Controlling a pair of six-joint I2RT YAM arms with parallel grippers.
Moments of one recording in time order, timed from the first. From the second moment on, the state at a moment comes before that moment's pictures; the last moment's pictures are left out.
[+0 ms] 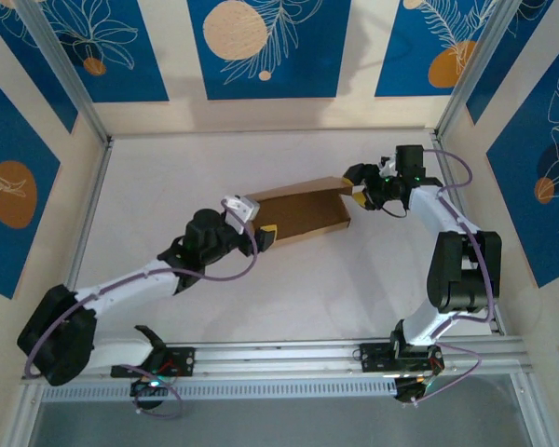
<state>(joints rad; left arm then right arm) -0.70 1.21 0.65 0.25 0.15 -0.06 -0.01 1.62 1.15 -0.40 -0.67 0.86</state>
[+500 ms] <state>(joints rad) -0.46 1.13 1.18 -0.33 0.27 -0.34 0.01 1.63 1.17 -0.42 -0.63 0.84</state>
